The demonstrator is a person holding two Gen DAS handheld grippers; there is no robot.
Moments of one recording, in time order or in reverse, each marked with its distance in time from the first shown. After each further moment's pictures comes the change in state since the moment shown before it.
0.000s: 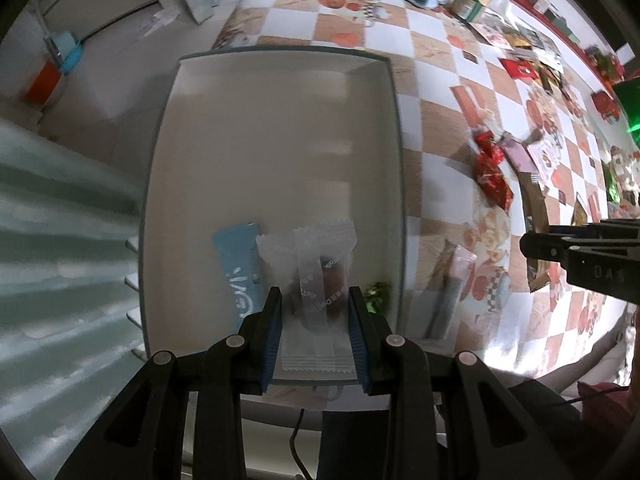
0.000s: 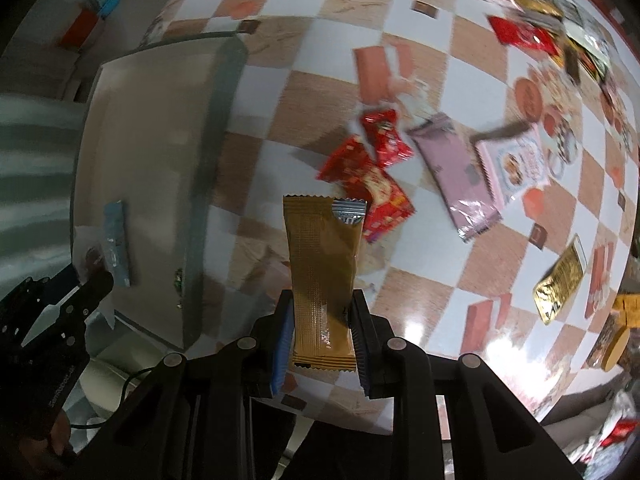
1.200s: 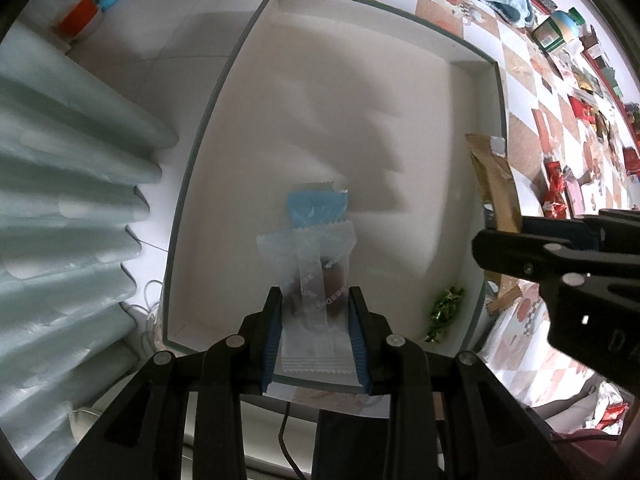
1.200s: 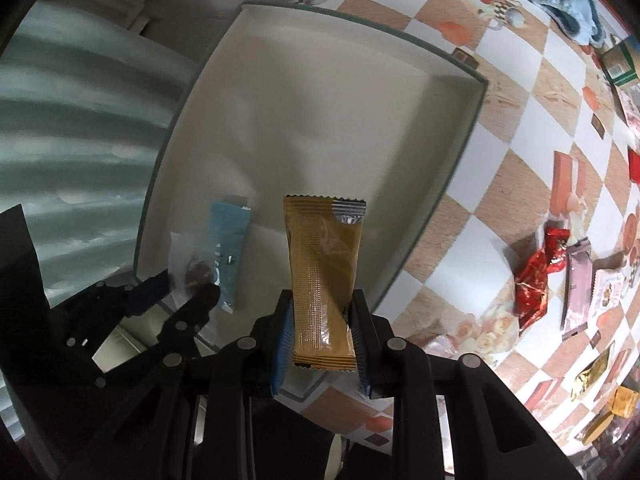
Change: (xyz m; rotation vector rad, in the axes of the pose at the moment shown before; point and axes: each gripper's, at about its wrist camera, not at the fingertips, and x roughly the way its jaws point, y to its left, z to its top) left arm 0.035 0.056 -0.004 -0.192 0.078 -0.003; right arm 0.046 0.173 0.049 -0.260 0.050 0.054
